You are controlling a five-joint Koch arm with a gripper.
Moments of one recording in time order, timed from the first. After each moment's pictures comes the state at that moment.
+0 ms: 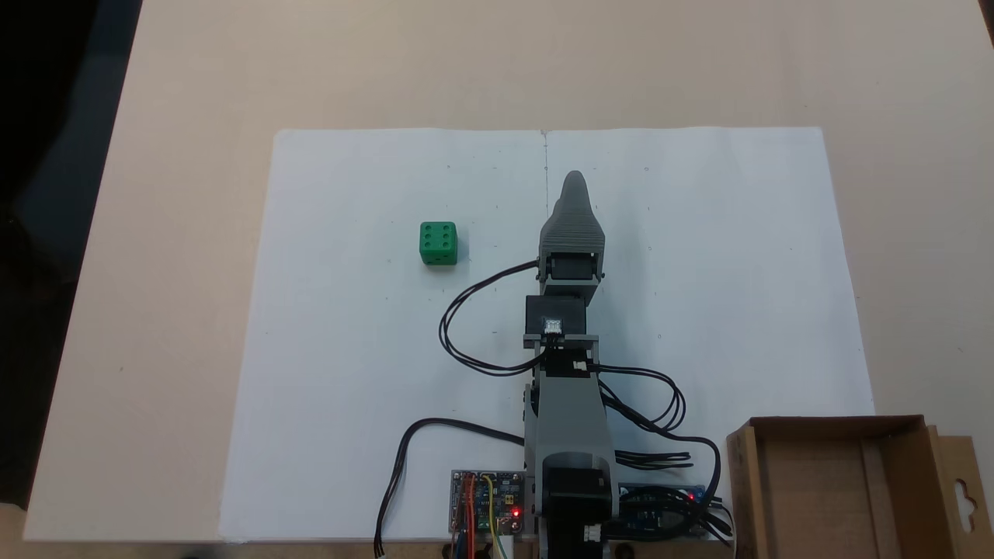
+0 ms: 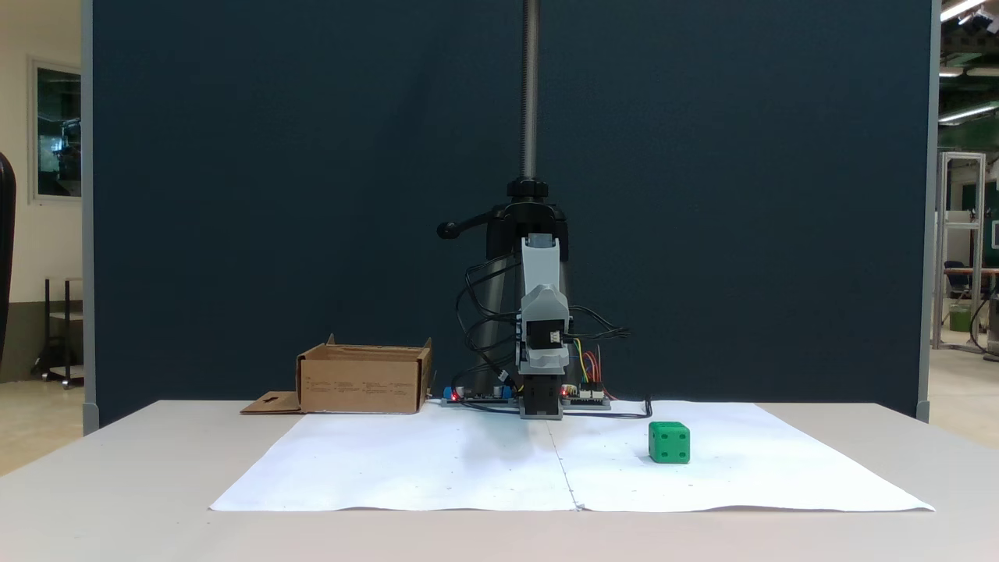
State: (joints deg) arm 1.1 128.8 175.2 -73.8 4.0
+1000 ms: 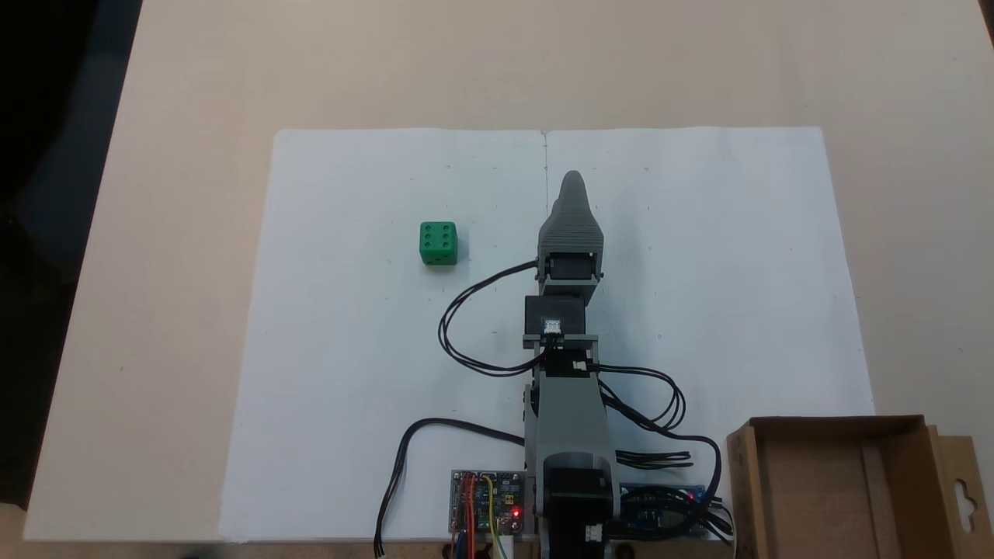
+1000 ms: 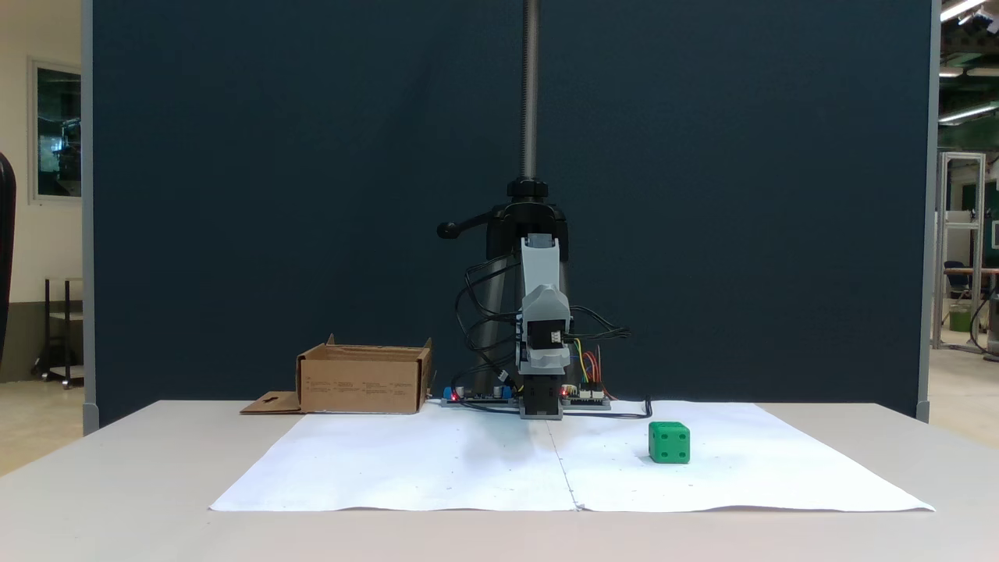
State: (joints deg) arm 0.7 128.8 175.2 -73.7 4.0
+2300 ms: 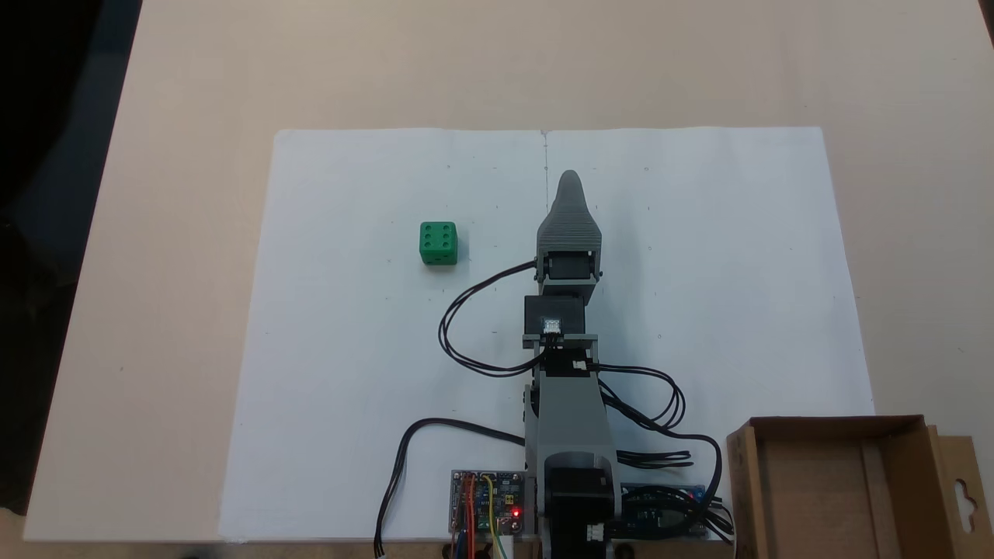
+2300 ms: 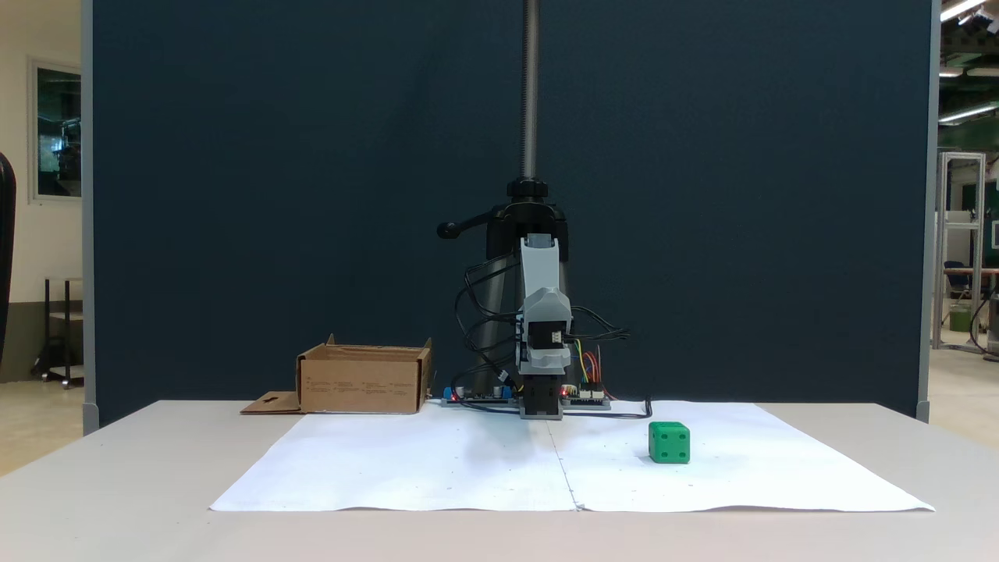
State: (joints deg) arm 0.0 128.8 173.2 -73.8 2.8
